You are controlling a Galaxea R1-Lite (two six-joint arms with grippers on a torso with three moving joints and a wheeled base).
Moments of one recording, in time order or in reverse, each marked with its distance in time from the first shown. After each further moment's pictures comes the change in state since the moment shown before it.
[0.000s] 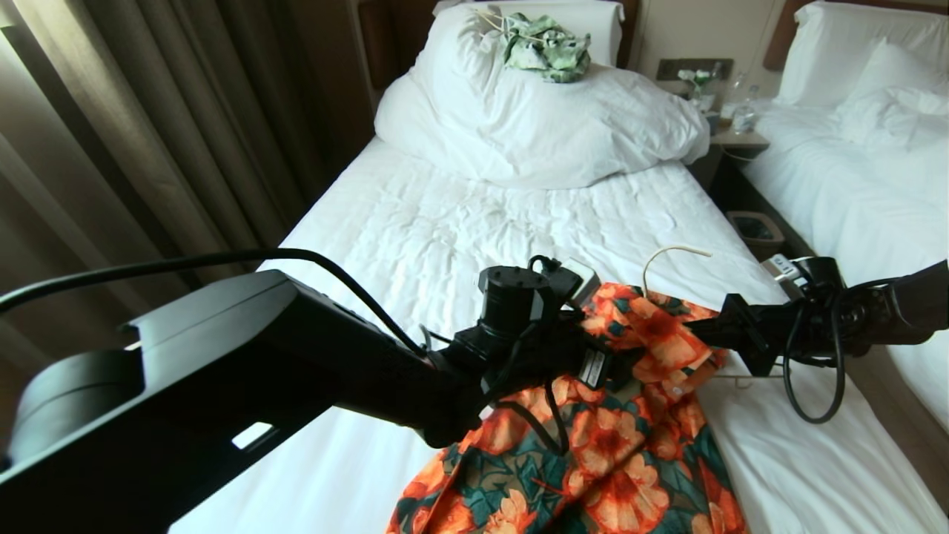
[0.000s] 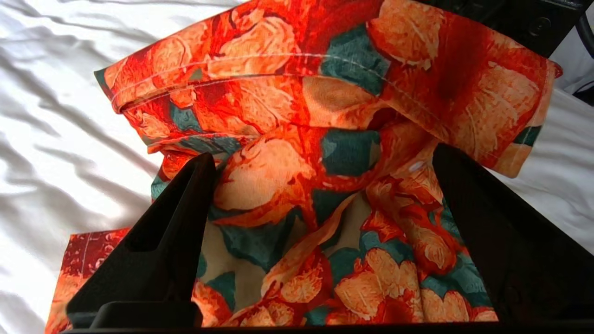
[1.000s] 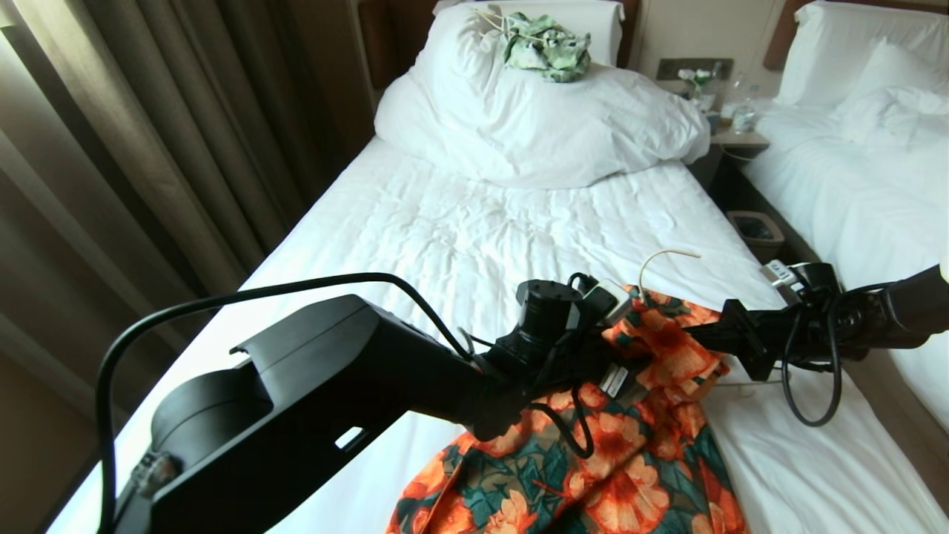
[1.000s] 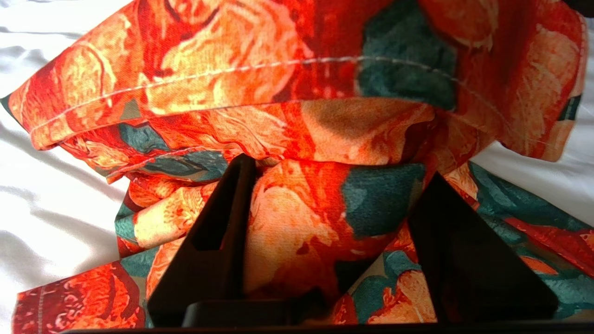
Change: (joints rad) left arm -0.024 0.160 -0.208 0.096 -0.022 0.115; right arm 0.000 0.017 0.003 0.000 -0.001 0.000
